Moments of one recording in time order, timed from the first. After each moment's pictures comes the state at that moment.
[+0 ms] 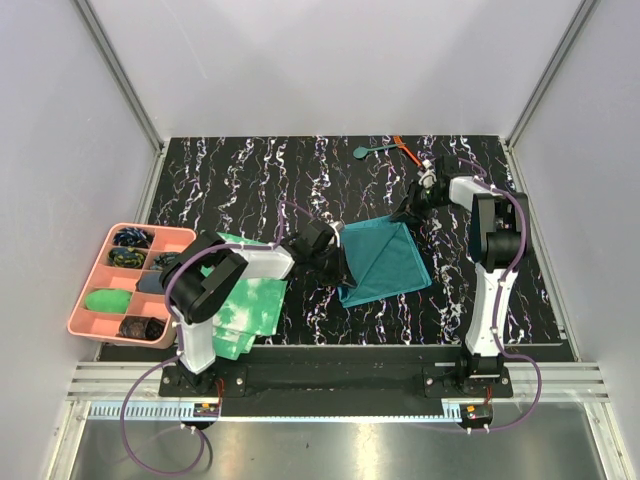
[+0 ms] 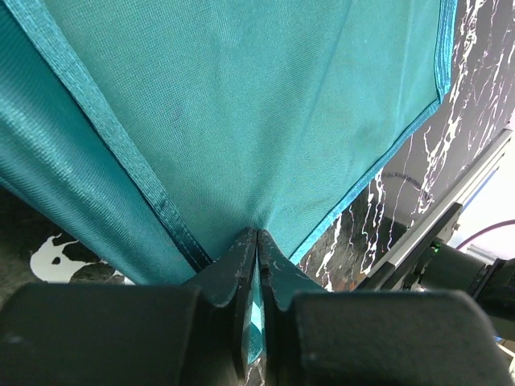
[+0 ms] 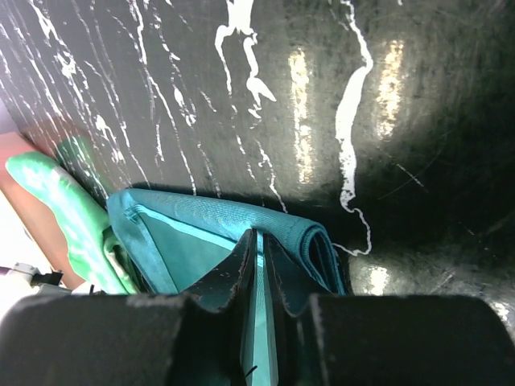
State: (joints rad) left arm -0.76 1.88 0.96 0.08 0.38 -0.84; right arm 0.02 2.22 1.55 -0.46 -0.67 0.41
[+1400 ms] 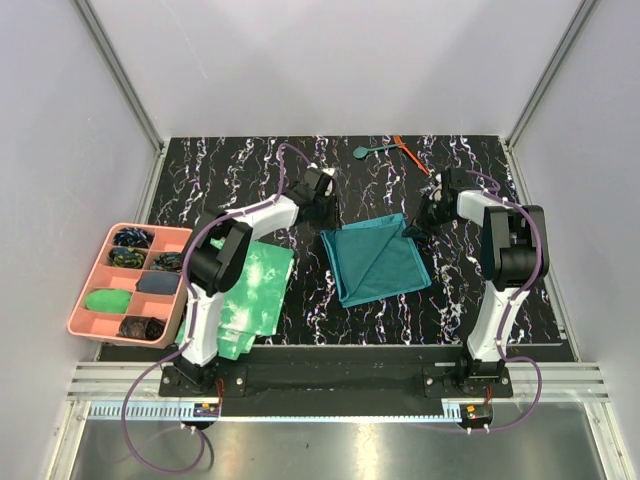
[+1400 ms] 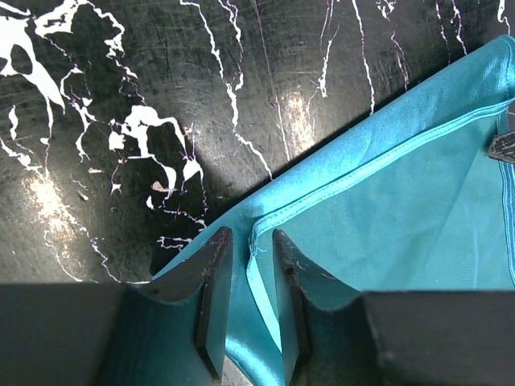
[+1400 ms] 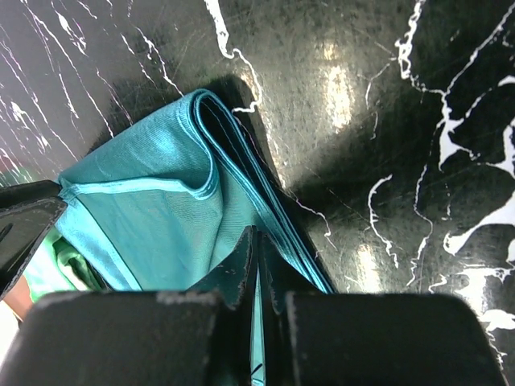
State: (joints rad) left arm -0.57 2.12 1.51 -0.27 0.14 -0.49; right arm 0.02 2.00 1.27 -0.43 -0.45 0.48
